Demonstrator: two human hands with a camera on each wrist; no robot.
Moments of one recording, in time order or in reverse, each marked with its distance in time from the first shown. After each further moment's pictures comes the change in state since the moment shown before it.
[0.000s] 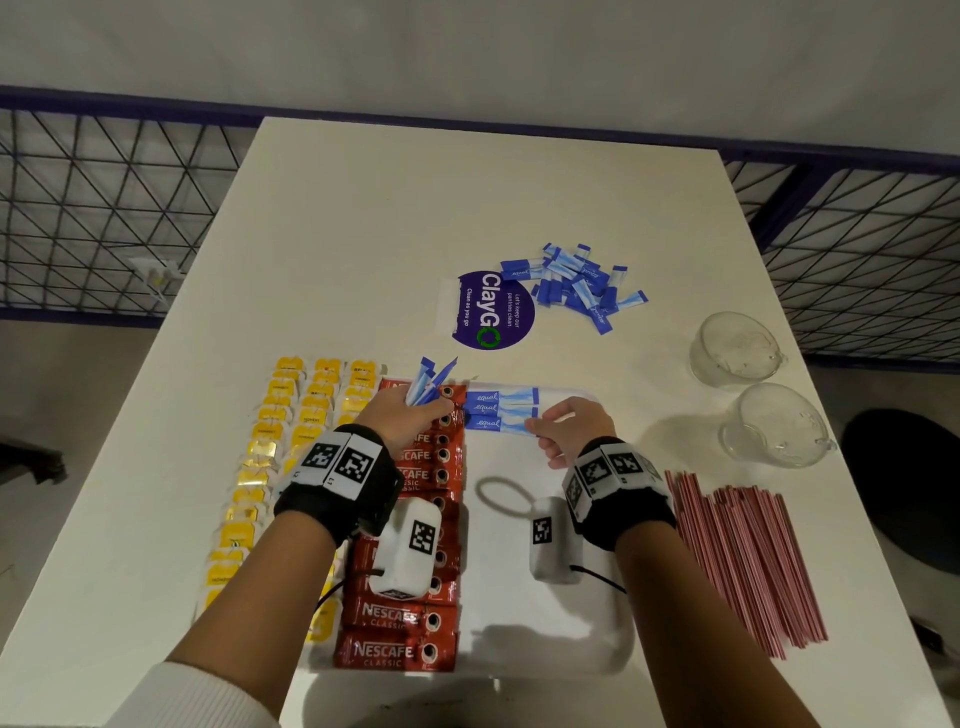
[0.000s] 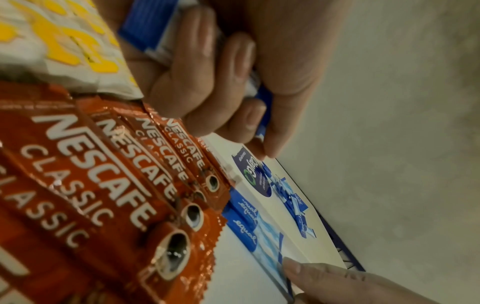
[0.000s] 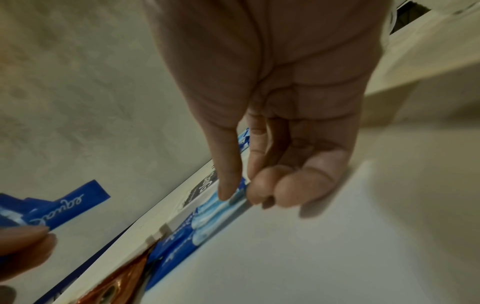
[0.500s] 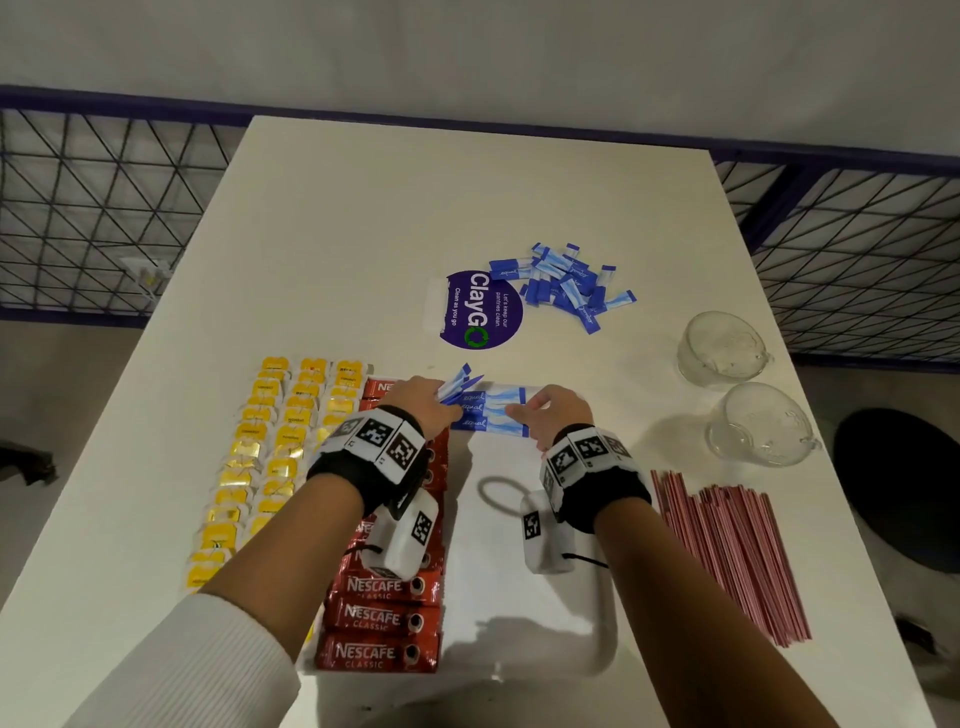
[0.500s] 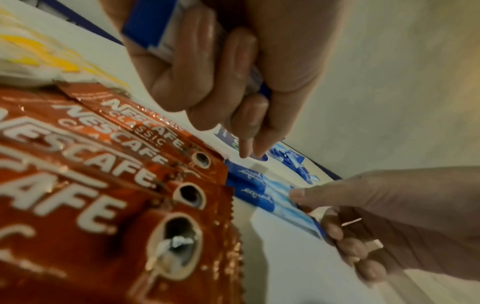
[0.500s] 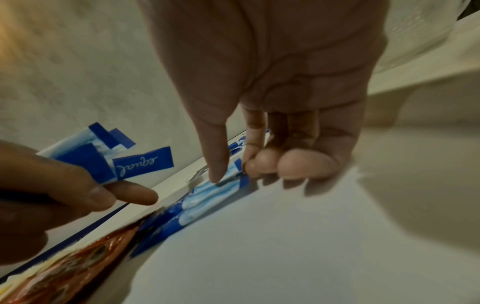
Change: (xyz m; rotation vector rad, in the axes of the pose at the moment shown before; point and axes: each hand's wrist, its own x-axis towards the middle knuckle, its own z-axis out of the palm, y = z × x) left_hand 0.019 0.023 0.023 0.619 -0.040 0.092; right_hand 0.015 -0.011 0.006 -0.326 0.056 -0.084
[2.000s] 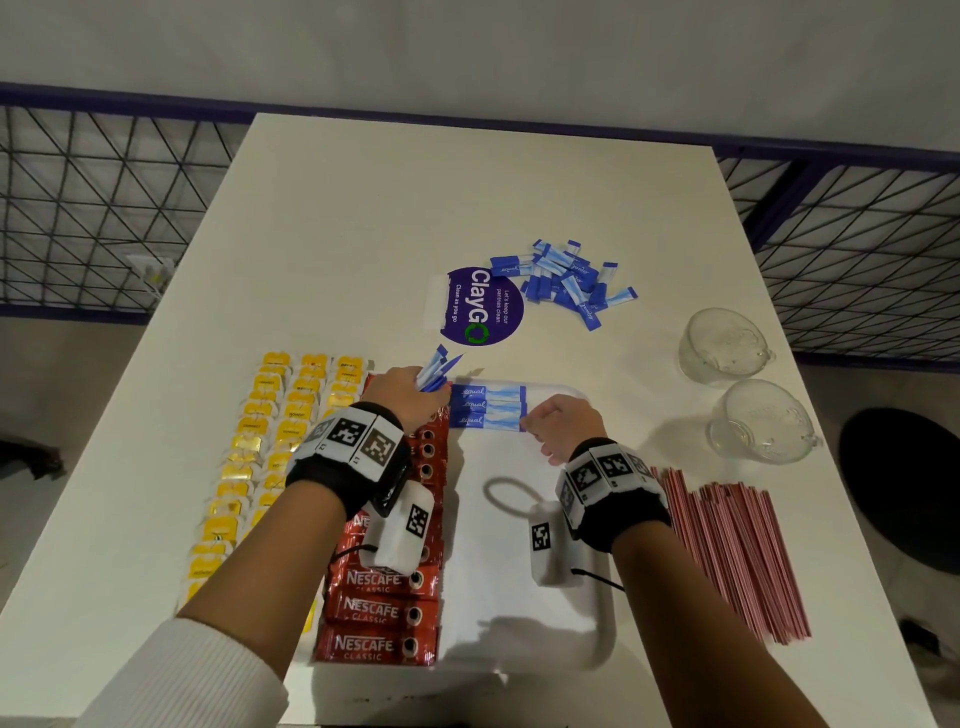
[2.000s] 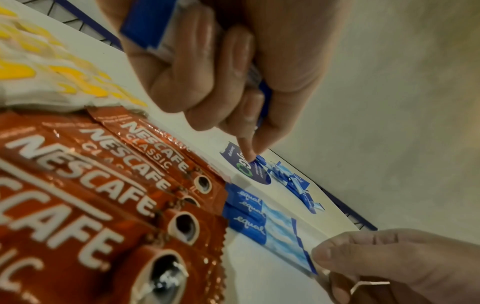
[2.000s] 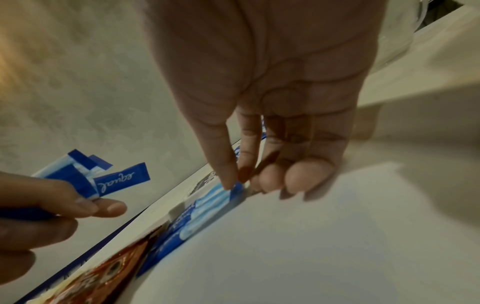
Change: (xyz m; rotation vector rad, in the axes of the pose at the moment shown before) left_hand -0.013 -0.008 -0.007 -0.208 0.109 -0.013; right_hand -0.012 0.014 -0.007 0.102 -0.033 -0.014
